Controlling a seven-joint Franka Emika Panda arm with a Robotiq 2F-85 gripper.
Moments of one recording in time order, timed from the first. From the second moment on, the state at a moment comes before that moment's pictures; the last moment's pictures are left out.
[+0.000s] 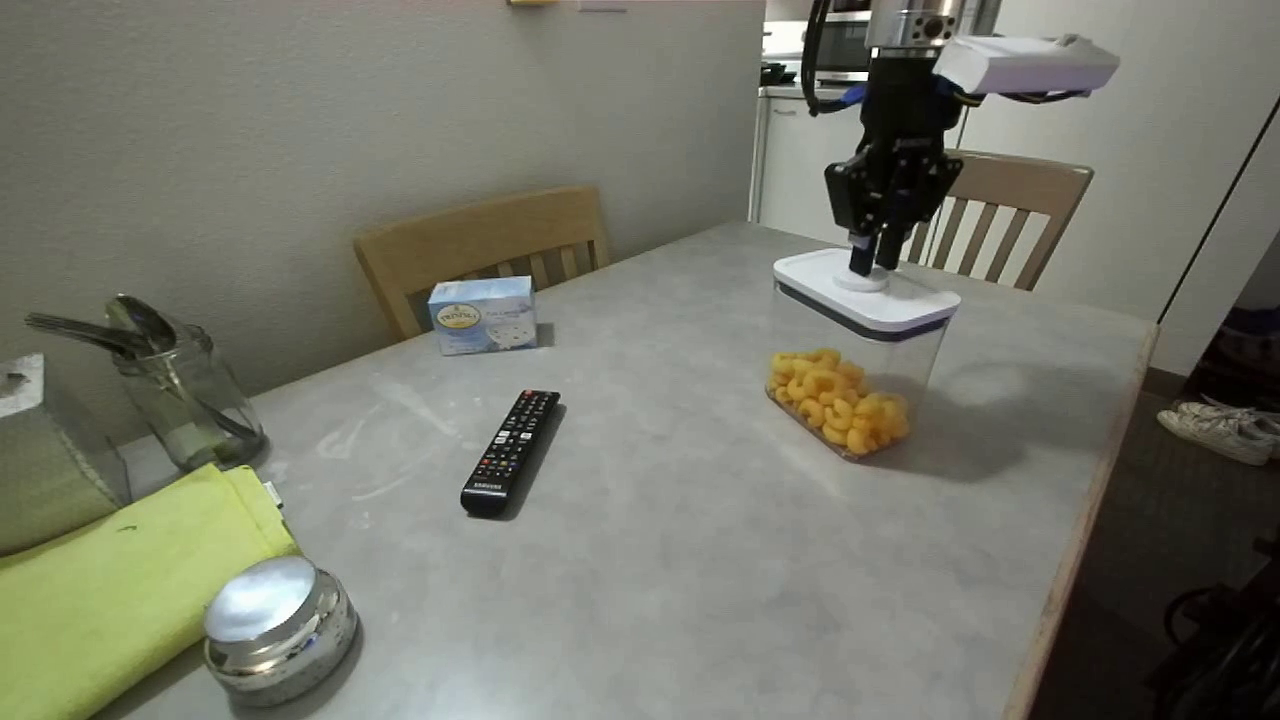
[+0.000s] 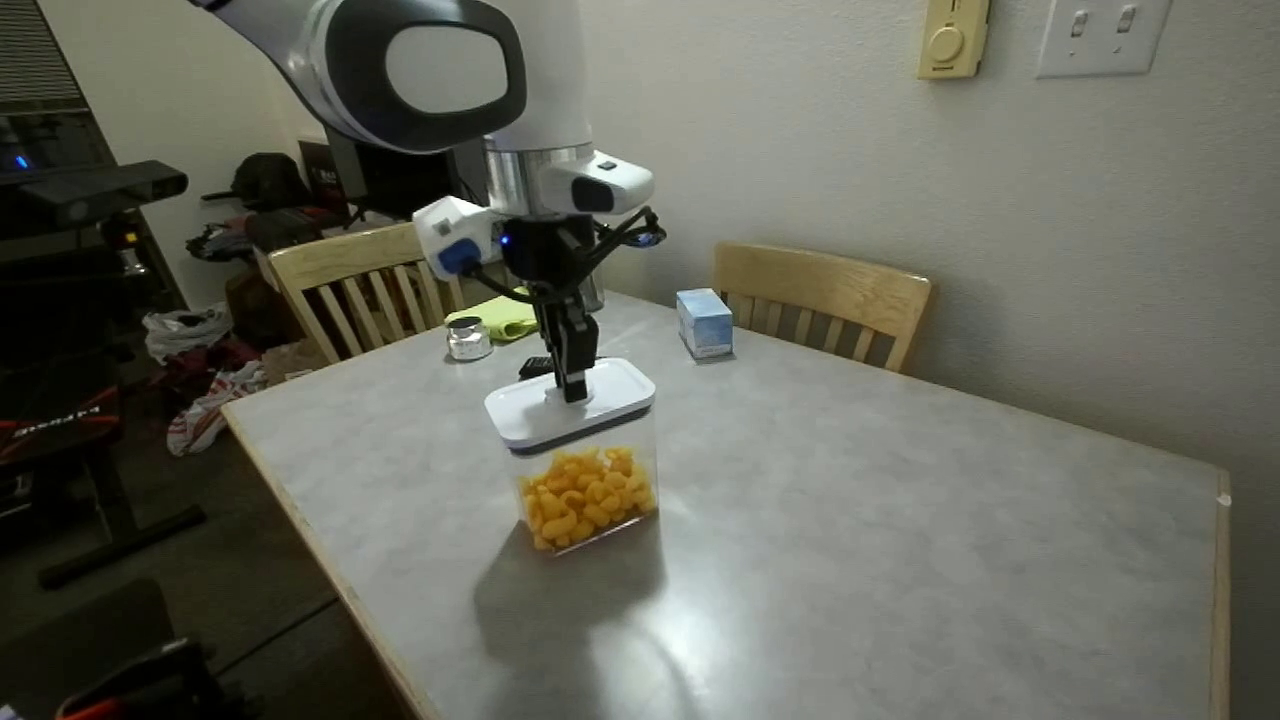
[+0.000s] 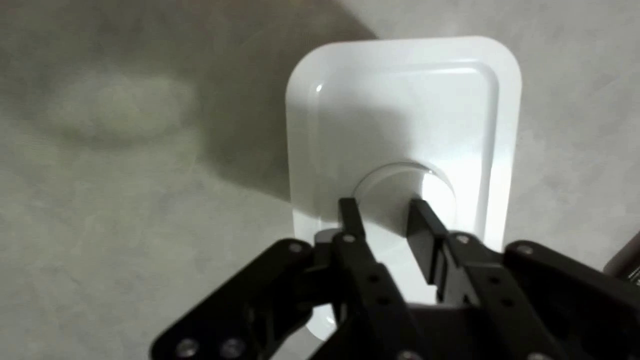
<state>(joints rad) -0.05 0.14 -0.06 -2.21 0.05 2.37 0.21</state>
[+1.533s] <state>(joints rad) -0.04 0.23 -0.06 -2.12 0.05 2.37 0.20</state>
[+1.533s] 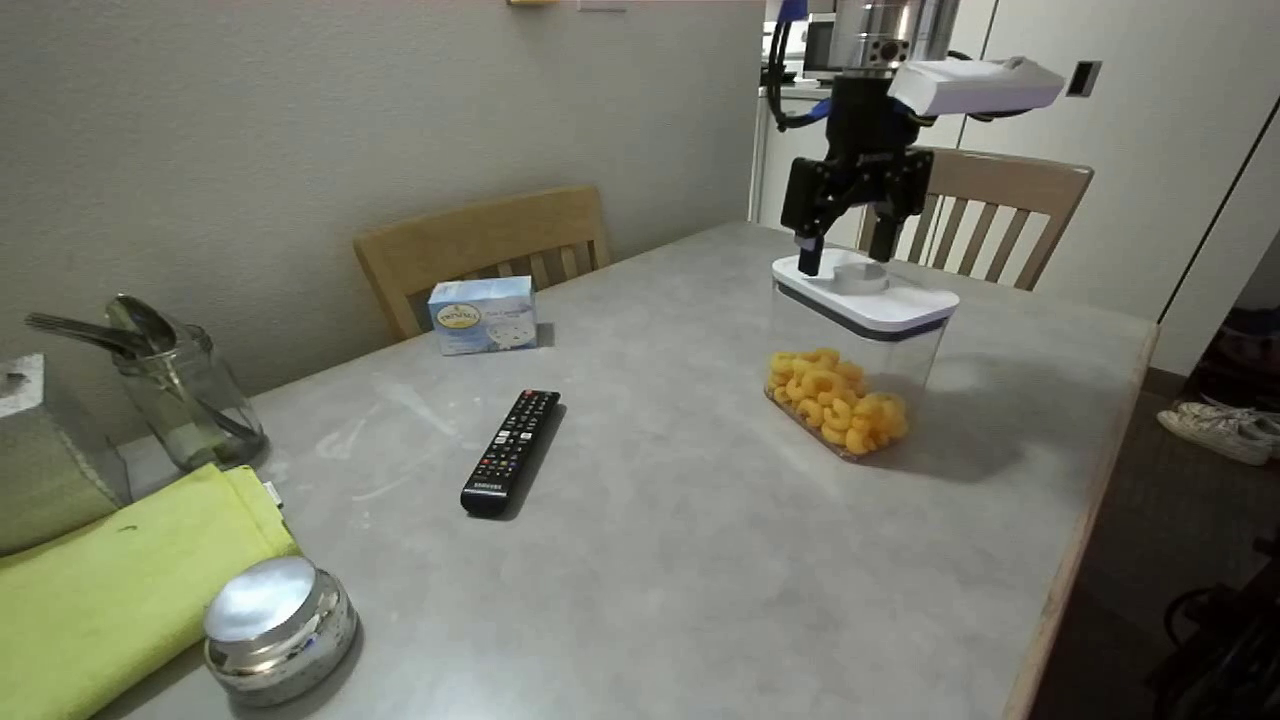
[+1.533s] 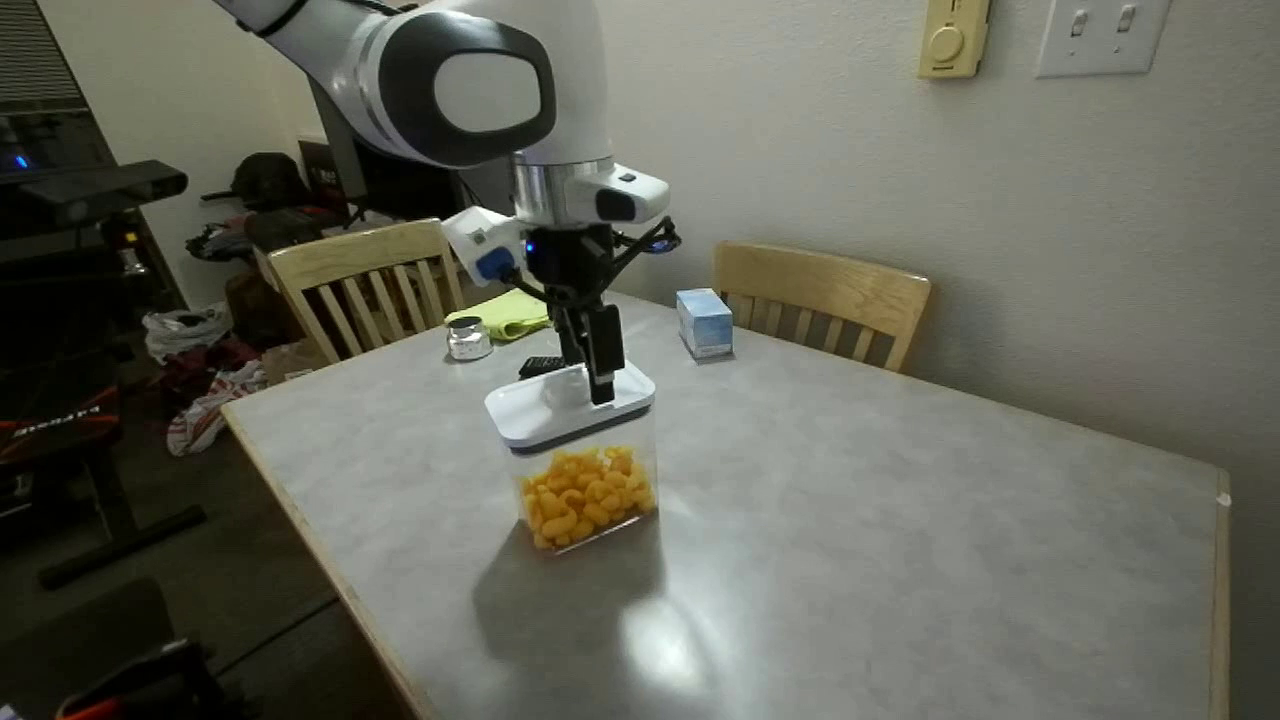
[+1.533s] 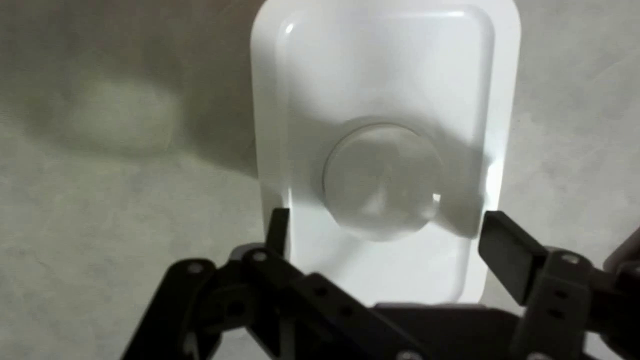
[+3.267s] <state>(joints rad) -0.04 0.24 -0.06 -2.10 0.05 2.37 0.21</state>
